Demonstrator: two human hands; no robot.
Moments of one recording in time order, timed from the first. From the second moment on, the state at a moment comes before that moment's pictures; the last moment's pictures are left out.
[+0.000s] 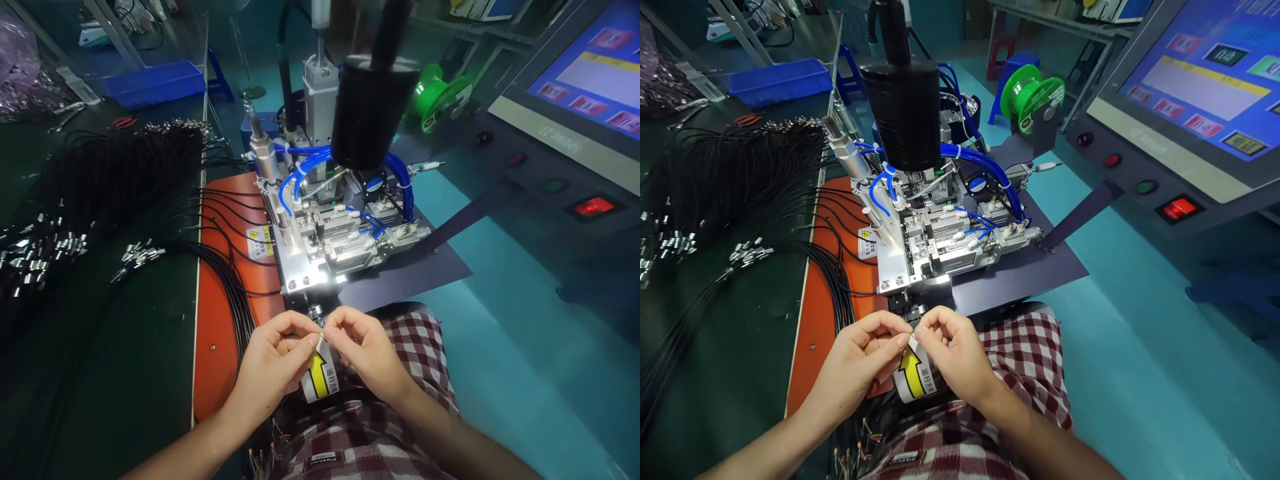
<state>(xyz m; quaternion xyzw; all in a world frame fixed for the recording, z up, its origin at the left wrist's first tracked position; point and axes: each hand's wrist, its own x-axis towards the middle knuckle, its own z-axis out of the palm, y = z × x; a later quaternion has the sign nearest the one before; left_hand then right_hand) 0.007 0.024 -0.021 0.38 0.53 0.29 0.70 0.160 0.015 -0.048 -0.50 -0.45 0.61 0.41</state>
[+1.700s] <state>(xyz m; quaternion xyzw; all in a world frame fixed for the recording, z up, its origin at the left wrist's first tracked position) -0.010 0.041 -0.044 0.87 0.45 0.16 0.12 0.167 0.046 -0.079 -0.53 -0.44 0.62 0.38</state>
